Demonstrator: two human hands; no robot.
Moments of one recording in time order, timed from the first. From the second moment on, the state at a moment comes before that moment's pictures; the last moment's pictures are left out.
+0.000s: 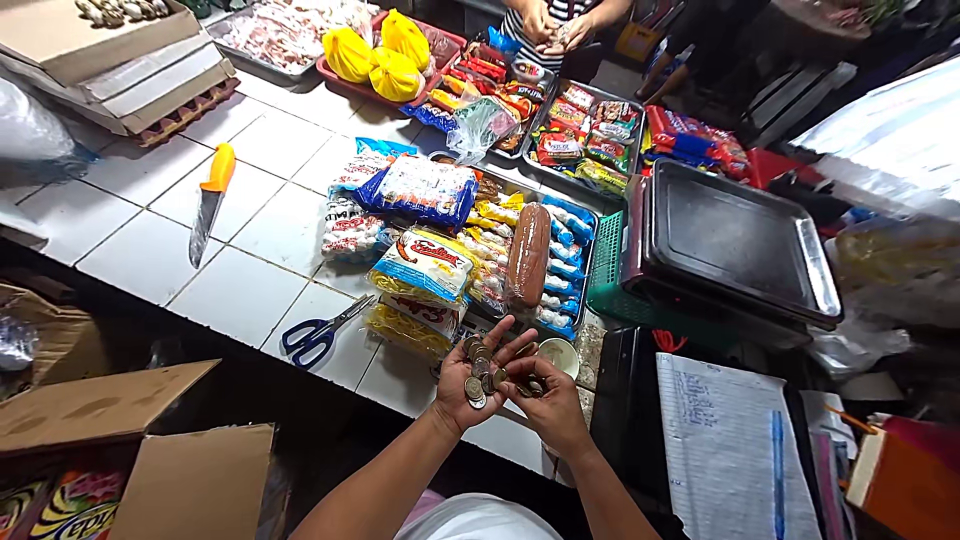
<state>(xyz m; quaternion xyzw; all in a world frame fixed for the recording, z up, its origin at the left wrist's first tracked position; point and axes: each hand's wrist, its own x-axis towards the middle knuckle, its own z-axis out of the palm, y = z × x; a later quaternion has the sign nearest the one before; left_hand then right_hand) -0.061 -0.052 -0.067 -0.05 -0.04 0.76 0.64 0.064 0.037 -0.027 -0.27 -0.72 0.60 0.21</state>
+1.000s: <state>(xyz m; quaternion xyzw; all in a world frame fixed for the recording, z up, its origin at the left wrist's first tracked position) -0.065 -0.043 -0.053 -0.06 0.00 0.79 0.61 0.045 0.023 -0.020 -0.34 -0.80 0.44 0.24</state>
